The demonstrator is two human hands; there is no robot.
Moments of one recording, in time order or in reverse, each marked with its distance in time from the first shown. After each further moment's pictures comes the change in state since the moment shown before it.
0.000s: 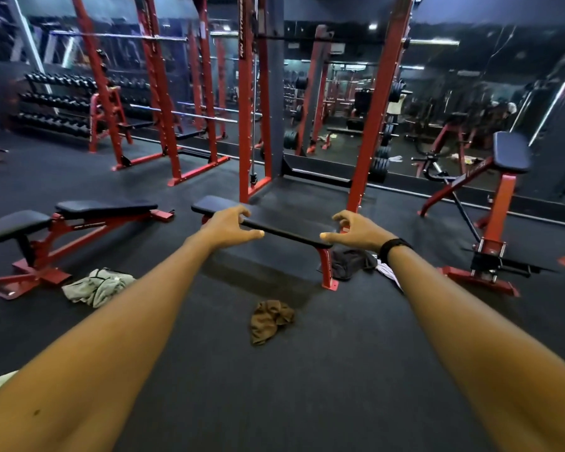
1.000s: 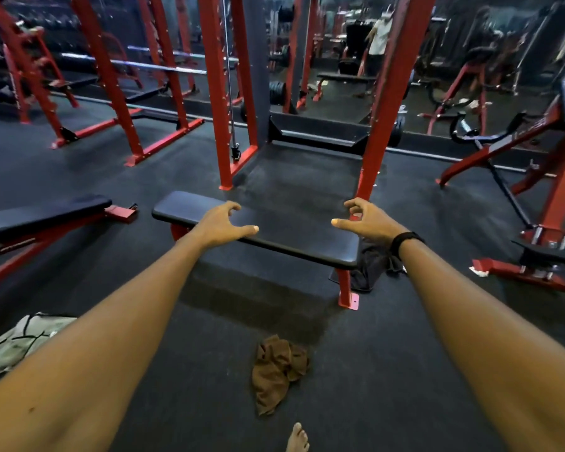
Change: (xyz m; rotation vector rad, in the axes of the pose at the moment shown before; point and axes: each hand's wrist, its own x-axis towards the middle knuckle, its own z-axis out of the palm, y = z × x) left_hand 0.594 -0.194 0.051 -0.088 -0.126 -0.092; right_hand 0.591 0.114 0.009 0.127 0.050 0.153
